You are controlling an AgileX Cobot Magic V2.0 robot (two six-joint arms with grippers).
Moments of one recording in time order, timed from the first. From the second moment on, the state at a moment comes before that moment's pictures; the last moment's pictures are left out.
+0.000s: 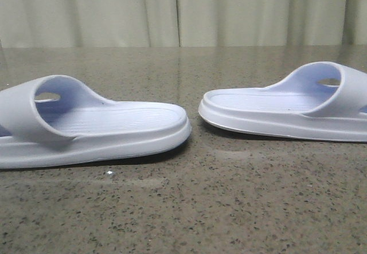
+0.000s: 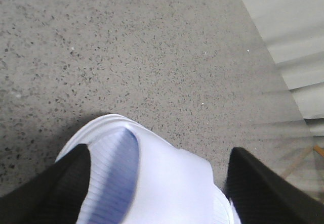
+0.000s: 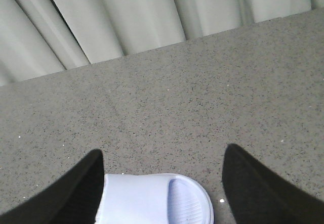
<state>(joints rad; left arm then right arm) -0.01 0.79 -0.49 -0.92 0.55 -0.02 0.04 0.50 -0.74 0.08 0.61 0.17</state>
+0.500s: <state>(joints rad) -0.01 0.83 -0.42 -0.94 0.52 -0.02 0.04 0.50 -0.74 0.08 0.60 0.17</state>
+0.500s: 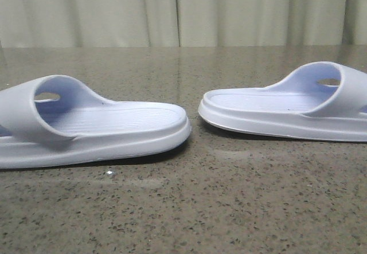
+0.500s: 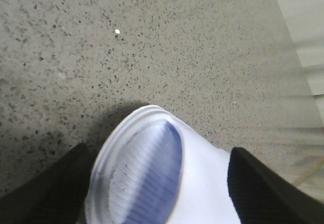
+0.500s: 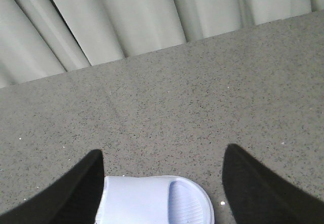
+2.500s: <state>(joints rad) -0.05 1.00 -0.43 -1.04 0.51 -0.02 0.04 0.50 -0.74 0.08 0.55 0.17</state>
